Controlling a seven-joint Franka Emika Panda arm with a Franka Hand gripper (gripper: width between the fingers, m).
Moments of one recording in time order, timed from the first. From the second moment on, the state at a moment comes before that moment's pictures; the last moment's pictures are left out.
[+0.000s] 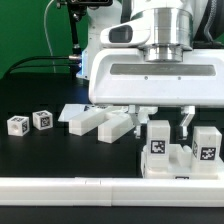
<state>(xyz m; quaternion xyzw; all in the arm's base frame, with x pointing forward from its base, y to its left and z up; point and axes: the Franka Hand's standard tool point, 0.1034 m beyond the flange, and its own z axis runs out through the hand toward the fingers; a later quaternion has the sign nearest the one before) 0.636 0.050 0.075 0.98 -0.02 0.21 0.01</state>
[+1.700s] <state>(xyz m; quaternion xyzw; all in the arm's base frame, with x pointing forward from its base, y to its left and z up) 0.630 0.050 0.073 0.90 -0.44 -0.01 -0.03</state>
